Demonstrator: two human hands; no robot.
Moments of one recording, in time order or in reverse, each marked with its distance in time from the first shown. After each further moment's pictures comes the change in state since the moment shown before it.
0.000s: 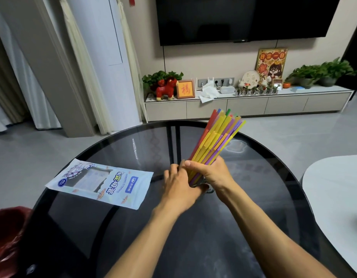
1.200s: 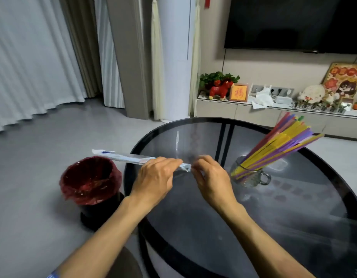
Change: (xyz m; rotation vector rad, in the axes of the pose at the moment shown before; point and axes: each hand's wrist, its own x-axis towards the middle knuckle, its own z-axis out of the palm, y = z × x) left_hand -0.143 -0.144 -0.143 0.386 0.512 0.372; right_hand -0.123 -0.030 0.150 -0.846 -0.169 -0.601
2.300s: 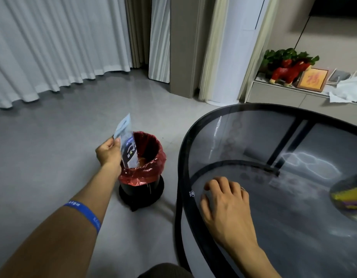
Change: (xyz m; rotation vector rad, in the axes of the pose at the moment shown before) left_hand -0.098 -0.314 0.032 -0.720 0.705 -1.447; right_hand -0.009 -0.075 0.146 -0.295 -0.309 -0.008
